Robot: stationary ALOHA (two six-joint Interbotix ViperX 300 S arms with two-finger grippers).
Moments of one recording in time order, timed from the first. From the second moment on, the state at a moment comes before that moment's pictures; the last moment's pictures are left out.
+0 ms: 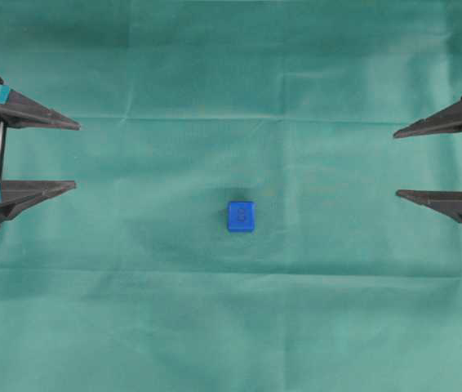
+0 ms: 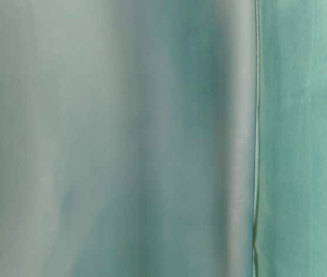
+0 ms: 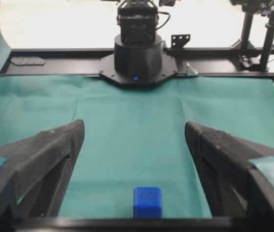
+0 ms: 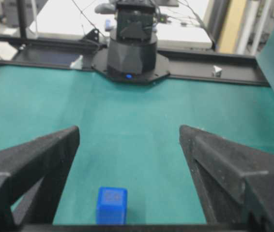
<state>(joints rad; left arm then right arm) 0.00 -0.96 1.14 0.00 -0.23 0.02 0.00 -0.92 1.16 0.00 -0.25 0.07</state>
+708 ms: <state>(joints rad) 0.00 -0.57 0.92 0.00 -0.36 0.01 0.00 -0.92 1.16 -0.01 -0.25 0.07</state>
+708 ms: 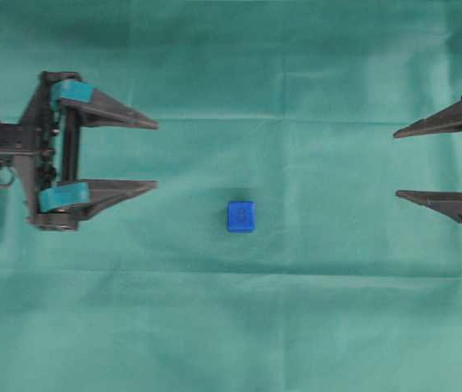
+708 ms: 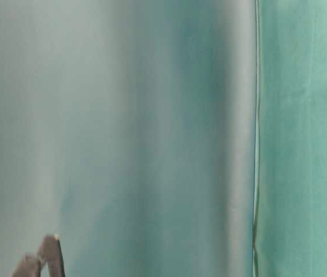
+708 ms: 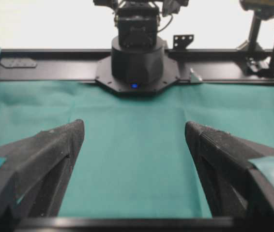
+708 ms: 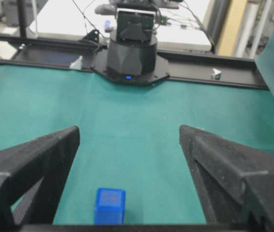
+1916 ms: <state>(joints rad) -0.02 -0.19 0.52 0.00 -0.01 -0.04 0.00 -0.91 1.16 -0.02 -0.24 0.06</state>
